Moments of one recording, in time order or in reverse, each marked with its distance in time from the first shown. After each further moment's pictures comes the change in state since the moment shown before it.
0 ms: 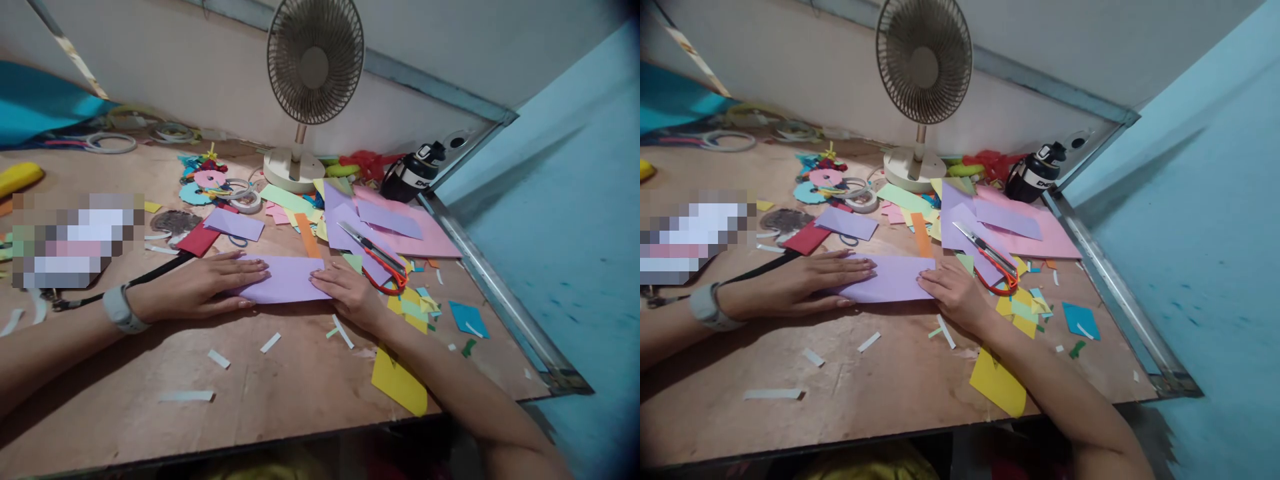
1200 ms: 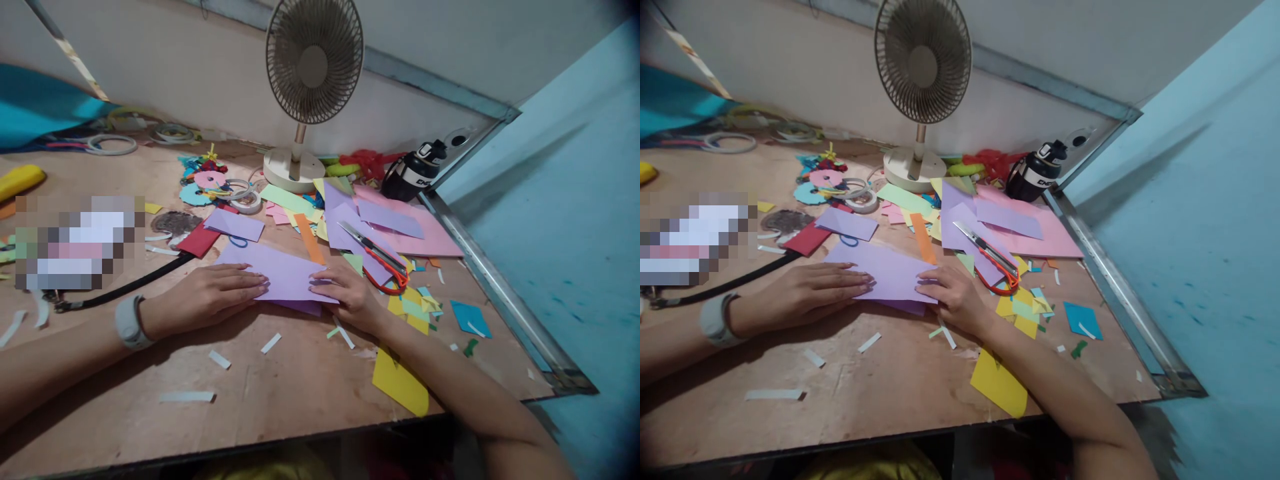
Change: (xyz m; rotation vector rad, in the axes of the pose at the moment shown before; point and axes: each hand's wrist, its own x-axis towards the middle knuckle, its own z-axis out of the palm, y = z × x) left_hand 0.001 0.018 0.012 0.159 0.258 0.138; right_hand 0.007 -0.006 -0.001 0.133 0.107 -0.051
